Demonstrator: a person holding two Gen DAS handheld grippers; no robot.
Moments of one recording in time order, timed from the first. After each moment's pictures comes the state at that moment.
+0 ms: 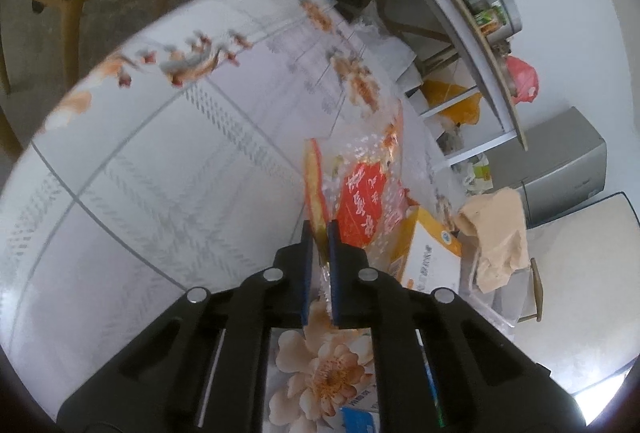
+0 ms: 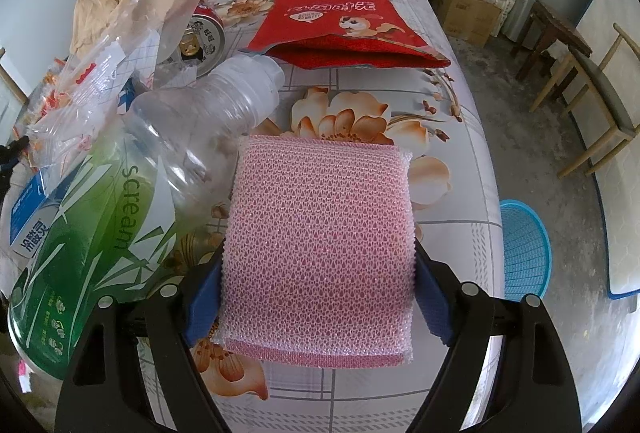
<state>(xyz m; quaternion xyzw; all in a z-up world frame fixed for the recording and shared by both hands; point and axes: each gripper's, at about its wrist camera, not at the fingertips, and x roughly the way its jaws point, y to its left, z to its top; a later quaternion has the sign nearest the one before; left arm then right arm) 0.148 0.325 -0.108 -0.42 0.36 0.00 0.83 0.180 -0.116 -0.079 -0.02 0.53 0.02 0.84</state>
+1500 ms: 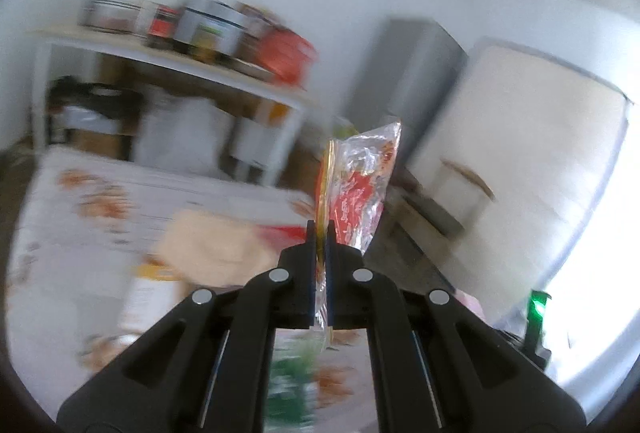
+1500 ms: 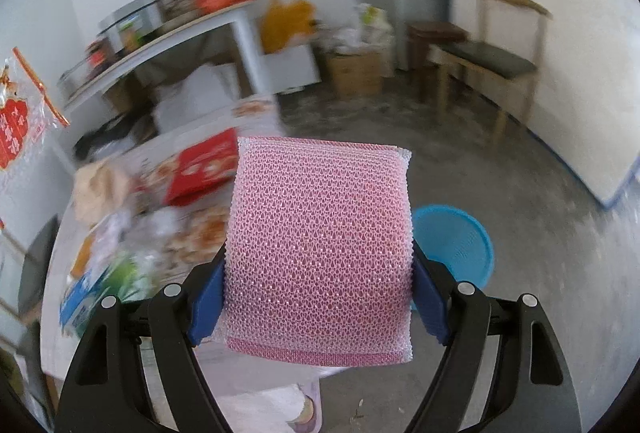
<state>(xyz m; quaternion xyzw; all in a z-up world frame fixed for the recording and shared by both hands) 0.099 0.092 0.128 -0.15 0.23 -0.26 0.93 0.043 -0.271 0.023 0.15 0.36 -0.13 0.91</state>
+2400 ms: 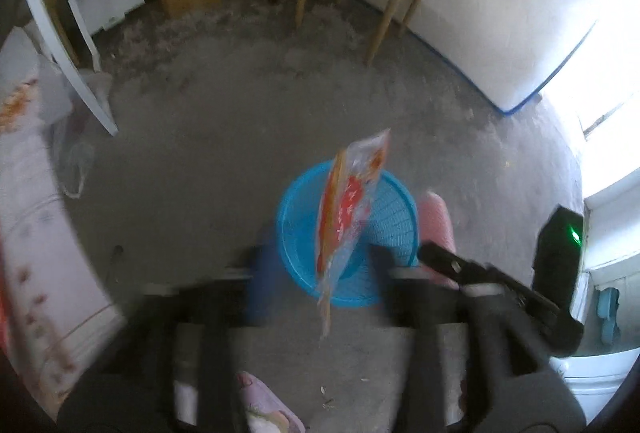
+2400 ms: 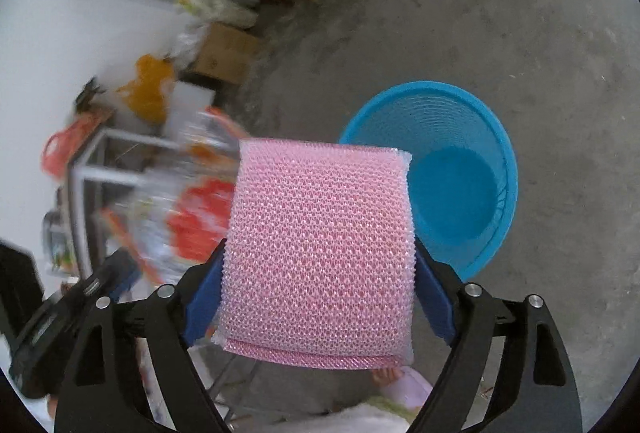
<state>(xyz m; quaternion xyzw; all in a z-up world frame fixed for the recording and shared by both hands) 0.254 -0.396 -0.098 0.14 0.53 -0.36 0.75 0.102 -0.527 -0.244 0.57 0.35 -0.18 0.72</state>
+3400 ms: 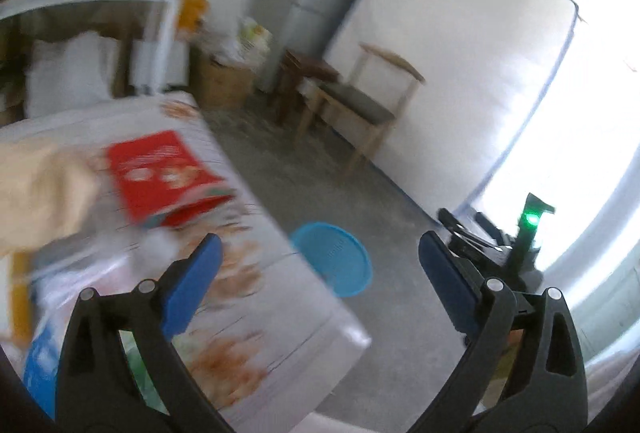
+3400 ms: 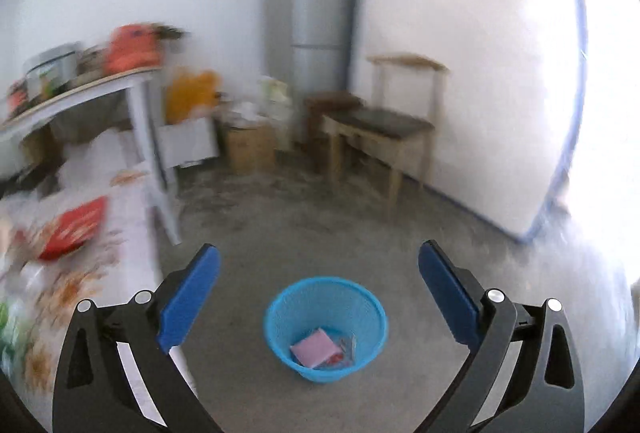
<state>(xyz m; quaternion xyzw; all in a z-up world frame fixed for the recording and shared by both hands) 0.107 -0.030 0.052 -0.08 0.33 -0.40 0.85 0.033 -0.336 -0.004 0.05 0.22 -0.27 0.94</state>
